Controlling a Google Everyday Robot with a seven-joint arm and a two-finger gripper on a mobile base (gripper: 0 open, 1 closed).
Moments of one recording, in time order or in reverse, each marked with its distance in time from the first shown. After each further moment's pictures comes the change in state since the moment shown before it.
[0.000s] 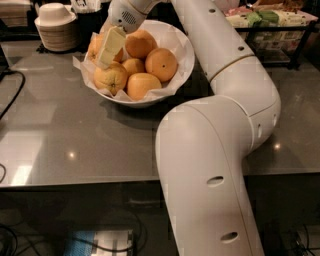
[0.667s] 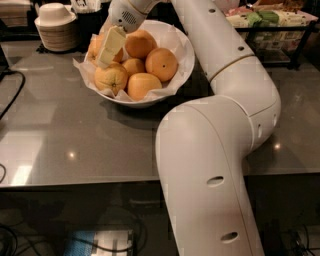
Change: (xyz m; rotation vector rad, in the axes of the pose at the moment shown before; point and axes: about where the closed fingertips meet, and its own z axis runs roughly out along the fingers) arm 0.000 0.000 0.000 0.000 0.000 0.000
